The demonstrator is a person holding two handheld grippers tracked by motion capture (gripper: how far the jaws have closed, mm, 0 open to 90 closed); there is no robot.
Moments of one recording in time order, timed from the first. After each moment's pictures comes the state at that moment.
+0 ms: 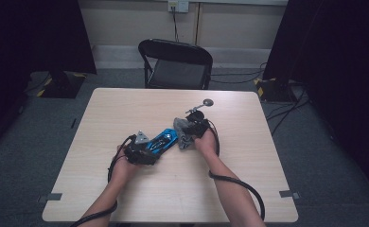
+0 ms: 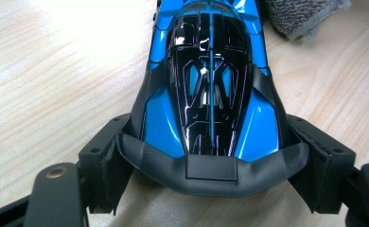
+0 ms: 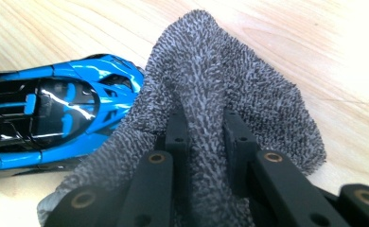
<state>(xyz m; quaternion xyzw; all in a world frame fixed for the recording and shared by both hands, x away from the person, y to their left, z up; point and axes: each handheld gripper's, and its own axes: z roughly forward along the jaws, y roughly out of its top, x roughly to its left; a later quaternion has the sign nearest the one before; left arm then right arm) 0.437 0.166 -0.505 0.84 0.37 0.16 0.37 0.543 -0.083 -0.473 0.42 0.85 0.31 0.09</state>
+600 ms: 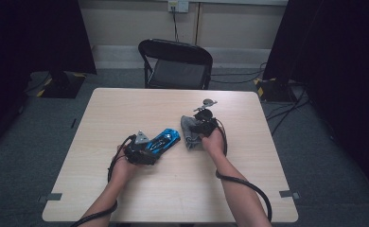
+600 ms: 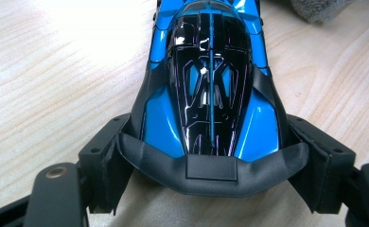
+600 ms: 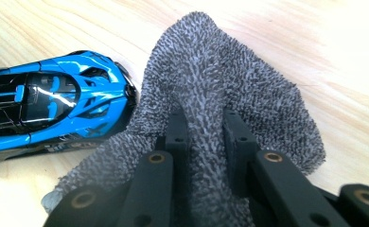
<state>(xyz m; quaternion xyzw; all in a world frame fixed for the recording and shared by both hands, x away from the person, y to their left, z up) 0.437 0.167 -0.504 0.84 0.37 0.16 0.37 0.539 -0.110 -0.460 0.43 0.84 0.31 0.10</state>
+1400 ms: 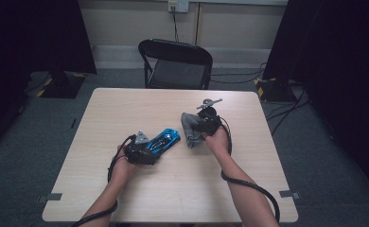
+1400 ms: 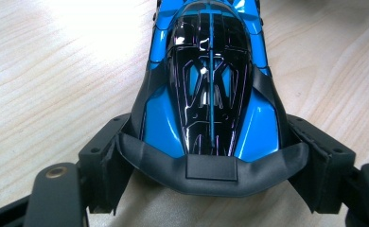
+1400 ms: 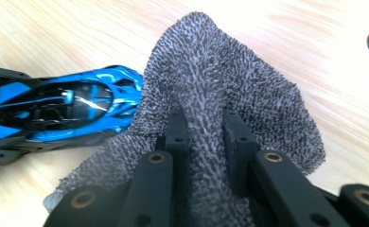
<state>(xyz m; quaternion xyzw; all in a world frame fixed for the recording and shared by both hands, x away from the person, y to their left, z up) 0.437 0.166 -0.504 0.84 0.37 0.16 0.37 0.525 -0.116 -0.433 0.41 0.84 0.34 0.11</state>
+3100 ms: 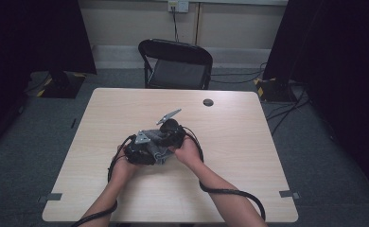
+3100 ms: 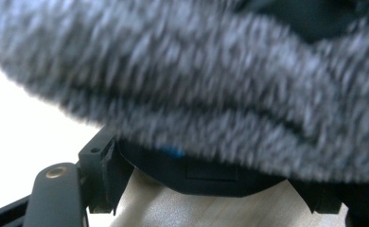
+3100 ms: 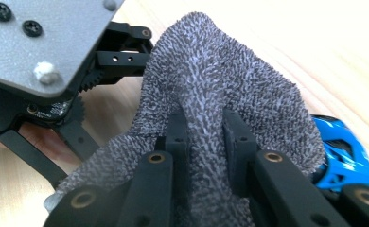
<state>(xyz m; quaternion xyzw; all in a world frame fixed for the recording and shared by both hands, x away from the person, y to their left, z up) 0.437 0.167 -0.504 0.84 0.37 0.16 0.37 0.481 -0.001 -0.439 0.26 0.90 0.36 0.03</state>
